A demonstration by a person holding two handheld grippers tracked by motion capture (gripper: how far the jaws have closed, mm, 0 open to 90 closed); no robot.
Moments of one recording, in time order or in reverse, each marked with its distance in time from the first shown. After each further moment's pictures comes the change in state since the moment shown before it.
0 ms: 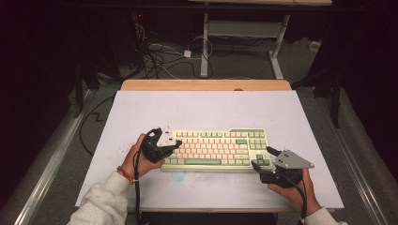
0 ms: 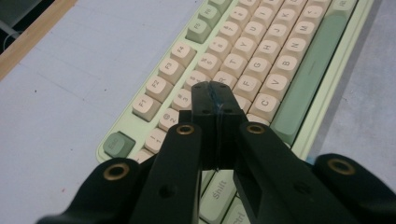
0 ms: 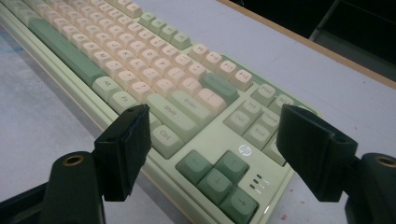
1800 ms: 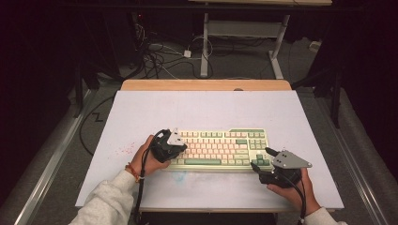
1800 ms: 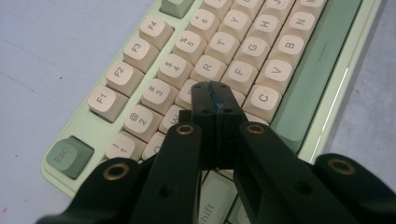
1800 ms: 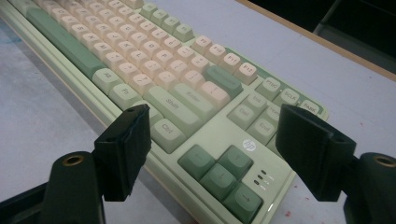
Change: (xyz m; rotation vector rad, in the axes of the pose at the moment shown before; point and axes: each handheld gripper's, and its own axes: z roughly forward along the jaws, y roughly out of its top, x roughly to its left) left arm -0.002 0.002 0.035 0.079 -0.078 -0.004; right arm 0.001 -0.002 0.003 0.024 0.008 -0.002
